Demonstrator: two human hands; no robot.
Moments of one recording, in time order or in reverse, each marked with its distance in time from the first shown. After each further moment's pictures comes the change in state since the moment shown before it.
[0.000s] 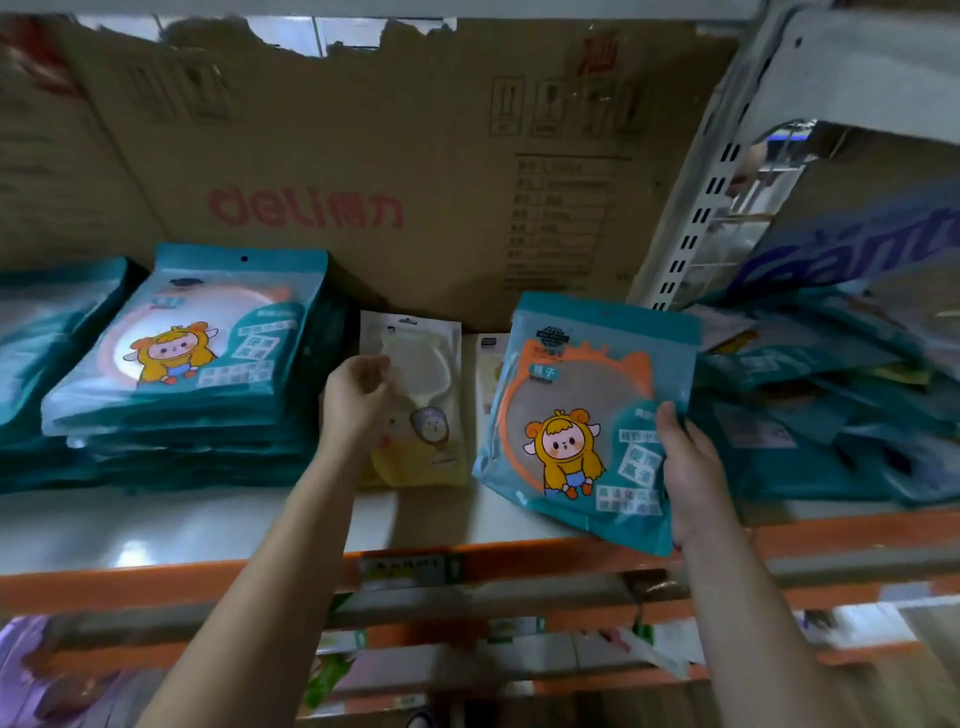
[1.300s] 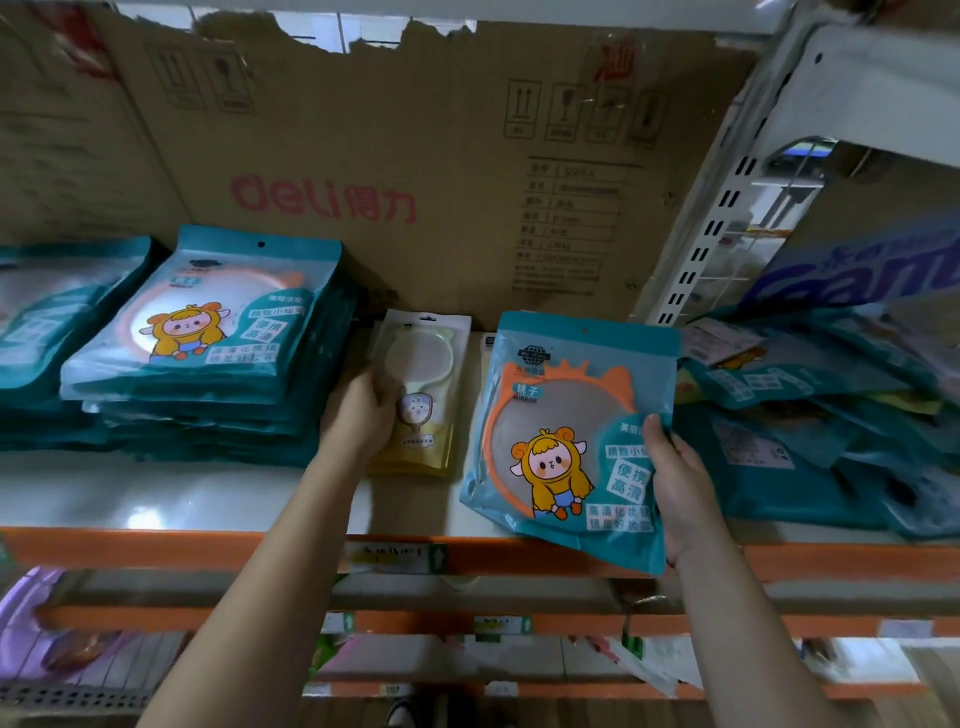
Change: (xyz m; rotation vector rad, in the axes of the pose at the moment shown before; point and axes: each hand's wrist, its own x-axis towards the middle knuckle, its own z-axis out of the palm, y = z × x) left_hand -0.006 -0.010 0.009 0.475 -0.034 0.012; right_hand -0.001 -0.001 -0.009 -0.030 -0.130 0.077
